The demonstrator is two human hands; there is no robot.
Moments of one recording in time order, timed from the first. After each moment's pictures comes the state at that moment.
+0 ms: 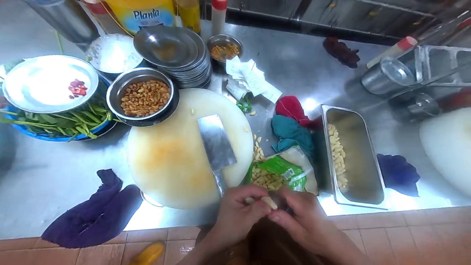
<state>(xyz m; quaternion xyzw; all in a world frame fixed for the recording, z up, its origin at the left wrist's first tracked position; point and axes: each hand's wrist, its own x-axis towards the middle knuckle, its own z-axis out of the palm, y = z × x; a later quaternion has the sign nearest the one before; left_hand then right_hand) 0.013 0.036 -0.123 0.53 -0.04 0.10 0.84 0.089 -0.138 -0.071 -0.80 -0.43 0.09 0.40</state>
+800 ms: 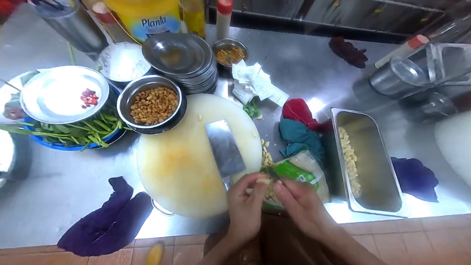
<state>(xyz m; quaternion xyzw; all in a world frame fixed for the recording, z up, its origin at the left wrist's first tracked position) 0.033 0.026 -0.129 0.55 0.17 0.21 0.79 0.105 -0.118 -0.092 -0.84 -0.29 0.15 0.44</state>
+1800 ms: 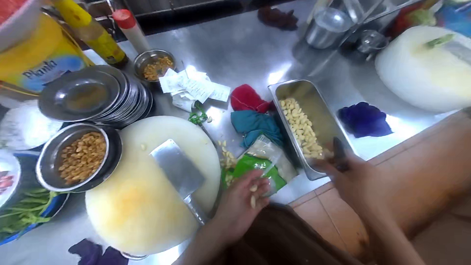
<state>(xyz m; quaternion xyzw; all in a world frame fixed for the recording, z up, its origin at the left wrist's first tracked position) 0.090 -0.015 -0.098 0.27 0.26 -0.34 0.86 0.117 -0.293 -0.078 -0.95 0.06 -0.05 0.29</state>
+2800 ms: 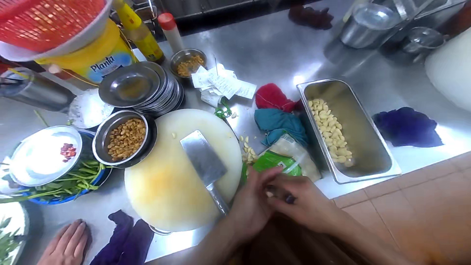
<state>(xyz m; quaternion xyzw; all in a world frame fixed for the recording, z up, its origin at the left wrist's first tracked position) 0.067 0.002 -0.098 0.26 0.13 -0.29 0.91 0.103 -0.177 -0.096 -0.82 -0.32 0.13 0.46</state>
